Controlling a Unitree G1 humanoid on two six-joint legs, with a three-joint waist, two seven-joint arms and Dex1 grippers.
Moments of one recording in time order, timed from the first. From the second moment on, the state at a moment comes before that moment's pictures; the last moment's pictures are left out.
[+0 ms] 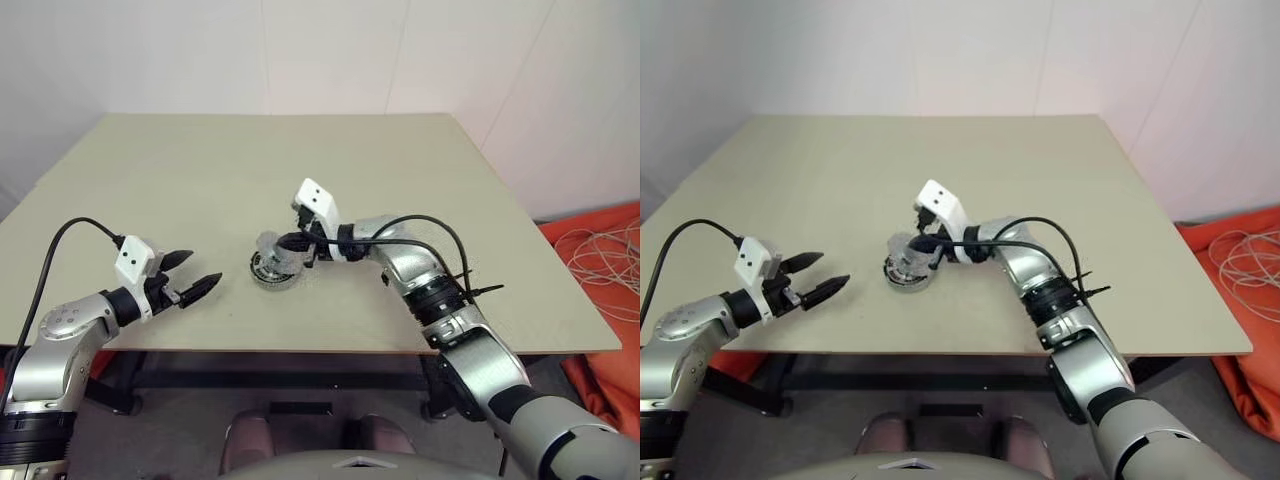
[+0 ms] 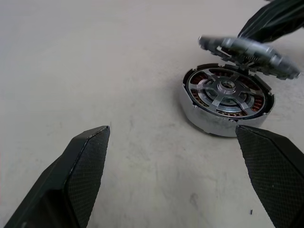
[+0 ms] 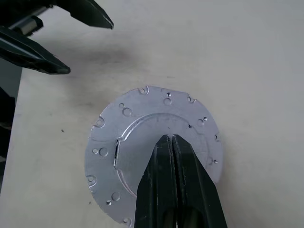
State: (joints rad) left arm 0.01 0.65 0.23 -0.09 -0.46 0.35 -0.83; right arm -0.78 -0.13 0.33 0.44 0.05 0.42 0.92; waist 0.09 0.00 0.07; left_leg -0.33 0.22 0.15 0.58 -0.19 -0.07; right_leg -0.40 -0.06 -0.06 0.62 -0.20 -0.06
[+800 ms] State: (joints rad) left arm 0.00 0.63 0.23 -0.11 -0.46 0.36 -0.83; right arm -0.79 -0.10 0.30 0.45 0.08 0.33 0.96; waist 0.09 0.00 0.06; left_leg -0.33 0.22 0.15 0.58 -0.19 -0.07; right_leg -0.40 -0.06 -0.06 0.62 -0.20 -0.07
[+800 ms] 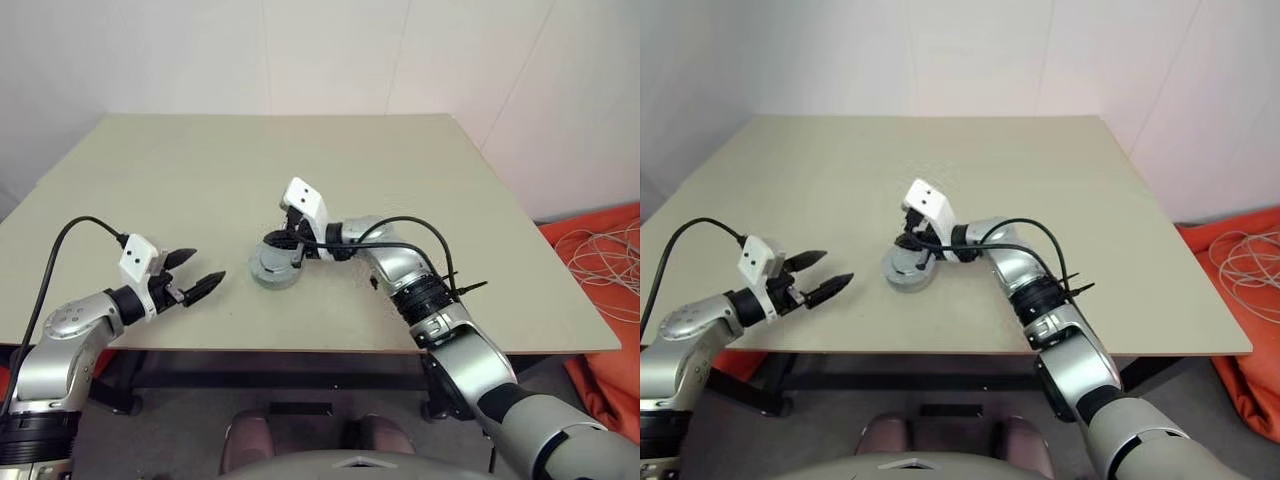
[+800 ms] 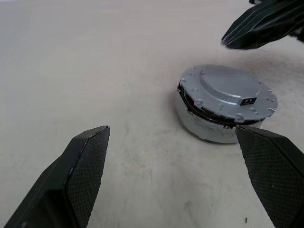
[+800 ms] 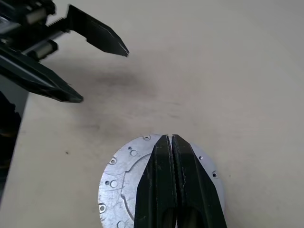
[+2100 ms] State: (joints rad) left arm 0.06 0.64 0.25 -0.13 -0.49 0.36 -0.89; right arm -0.74 -0.07 0.32 0.62 0.03 0.15 0.94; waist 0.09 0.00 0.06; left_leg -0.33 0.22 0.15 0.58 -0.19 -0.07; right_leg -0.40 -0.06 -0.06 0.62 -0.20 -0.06
